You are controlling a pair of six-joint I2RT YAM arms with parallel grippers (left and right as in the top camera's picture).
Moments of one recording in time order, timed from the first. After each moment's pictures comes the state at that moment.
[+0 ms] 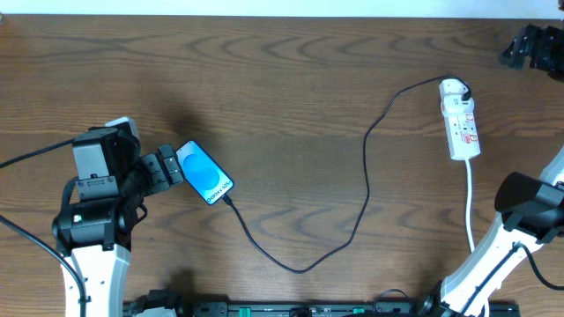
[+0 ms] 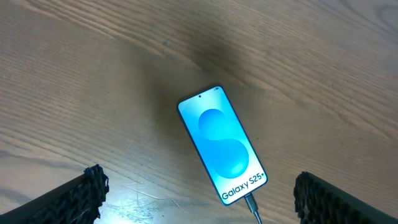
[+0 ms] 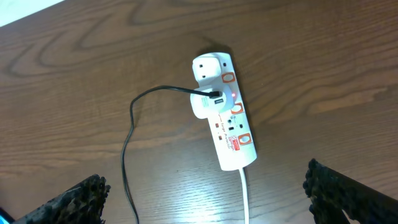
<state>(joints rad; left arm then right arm) 0.14 0.99 0.93 -0.83 0.07 -0.22 -0.42 2.20 2.73 -1.69 -0.27 -0.11</state>
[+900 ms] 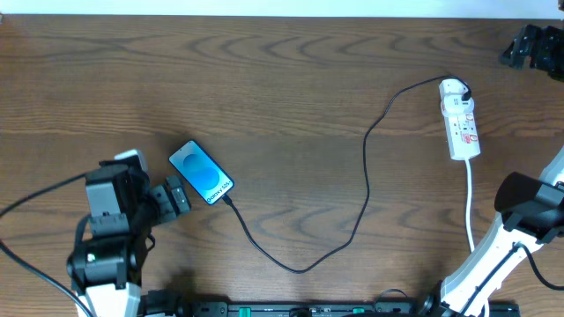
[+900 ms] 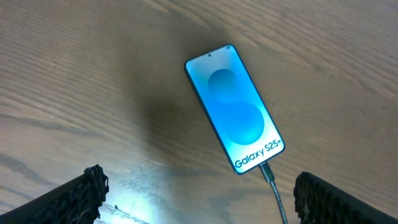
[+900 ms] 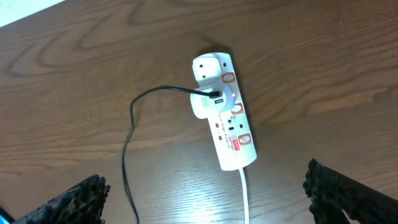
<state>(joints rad) 0.13 0.78 0.70 -0.82 0.07 -0.22 -0.42 2.20 2.73 -1.69 -0.27 -0.11</state>
